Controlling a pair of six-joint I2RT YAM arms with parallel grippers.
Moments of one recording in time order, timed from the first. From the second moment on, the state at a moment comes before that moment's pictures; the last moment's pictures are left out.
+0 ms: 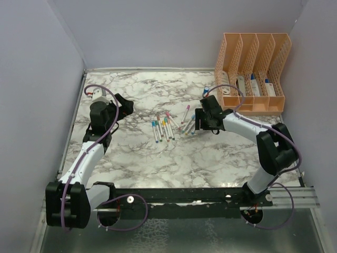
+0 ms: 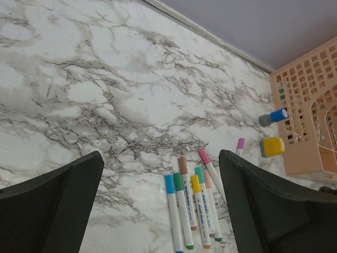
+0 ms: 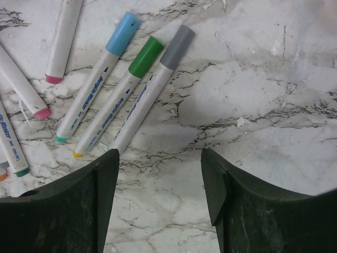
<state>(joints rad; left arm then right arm) -0.08 1.09 0.65 0.17 0.07 -0.57 0.51 1.66 1.03 -0.34 0.15 0.43</state>
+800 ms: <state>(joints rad) -0.08 1.09 0.65 0.17 0.08 -0.57 0.51 1.80 1.12 -0.31 0.15 0.43</state>
